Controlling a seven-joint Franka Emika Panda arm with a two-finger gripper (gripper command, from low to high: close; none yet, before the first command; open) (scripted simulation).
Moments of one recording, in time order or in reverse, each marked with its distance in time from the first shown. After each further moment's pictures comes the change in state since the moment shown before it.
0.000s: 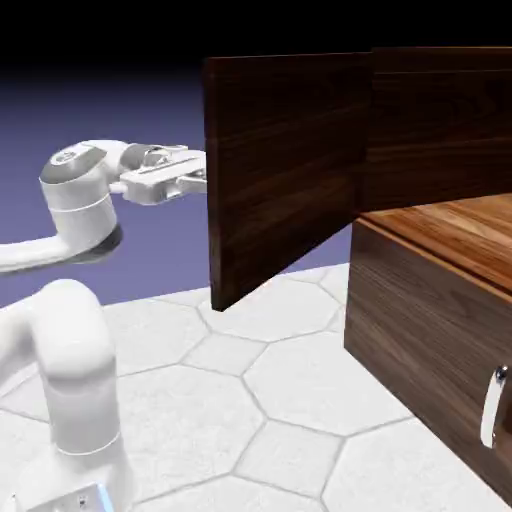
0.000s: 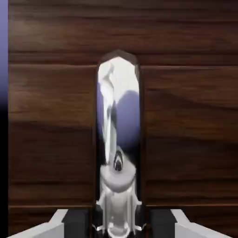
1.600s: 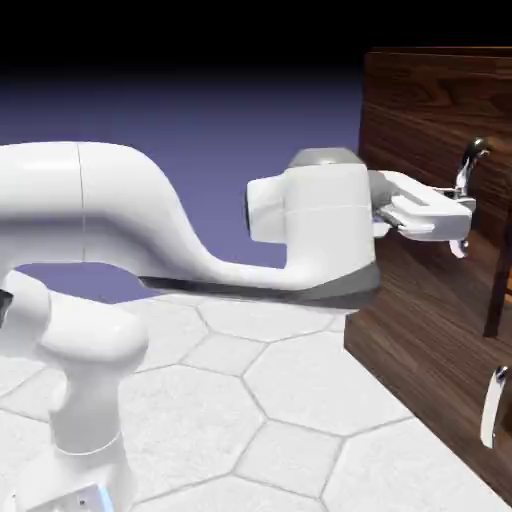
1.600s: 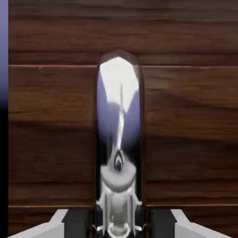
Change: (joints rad) arm 0.604 0.711 -1.537 0.675 -1.743 0.903 0.620
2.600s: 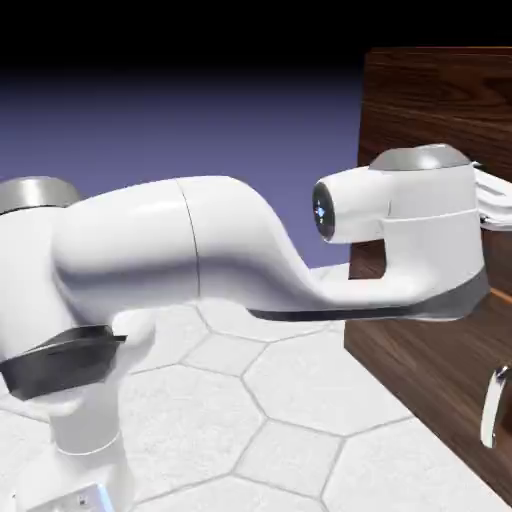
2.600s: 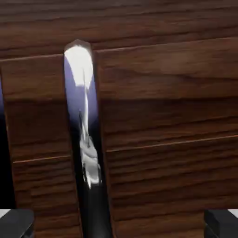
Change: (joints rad) arm 0.569 -0.087 -0.373 0.506 -0.198 0.356 -0.039
